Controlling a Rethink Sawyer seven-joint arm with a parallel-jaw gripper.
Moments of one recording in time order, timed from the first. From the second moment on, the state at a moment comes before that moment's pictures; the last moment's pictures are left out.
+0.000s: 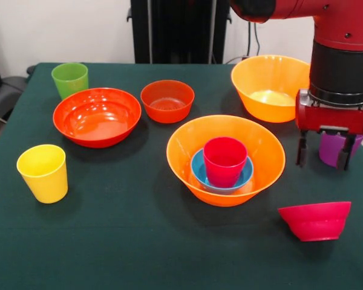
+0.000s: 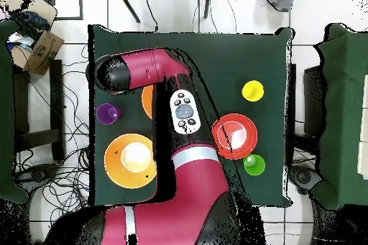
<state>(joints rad) -0.12 -0.47 0.27 1.22 -0.29 0.68 2.23</state>
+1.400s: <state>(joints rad) -0.05 -0.33 0.23 1.19 -0.29 0.48 2.23</state>
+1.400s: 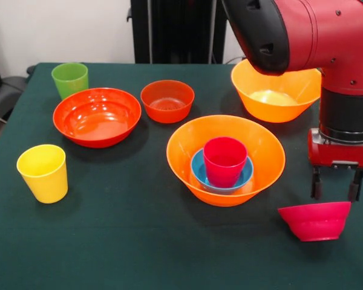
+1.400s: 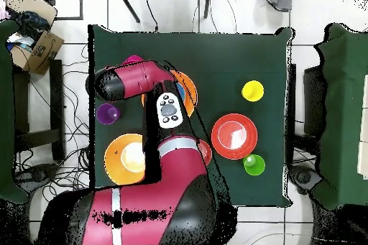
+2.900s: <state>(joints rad) -0.04 -0.26 0.22 1.13 -0.27 0.31 2.23</state>
